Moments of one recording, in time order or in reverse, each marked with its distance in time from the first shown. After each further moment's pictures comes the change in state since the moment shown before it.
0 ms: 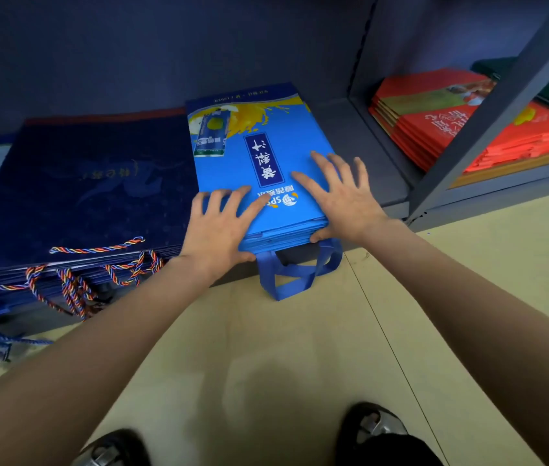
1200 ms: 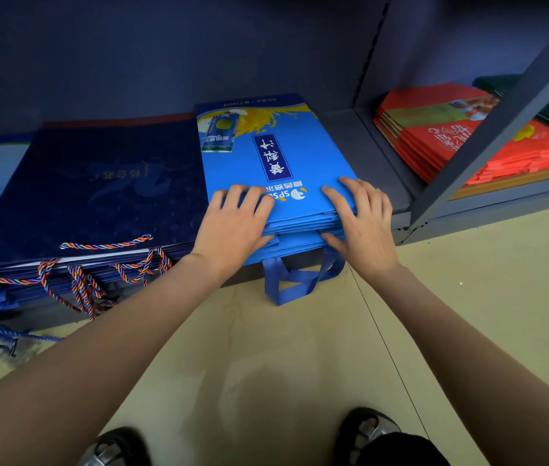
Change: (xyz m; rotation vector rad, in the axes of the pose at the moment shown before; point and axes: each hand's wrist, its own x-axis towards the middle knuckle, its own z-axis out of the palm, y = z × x) left_hand 0.007 0.001 -0.006 0.134 0.394 0.100; right_hand -0.032 -0.004 0.033 0.134 0.512 0.125
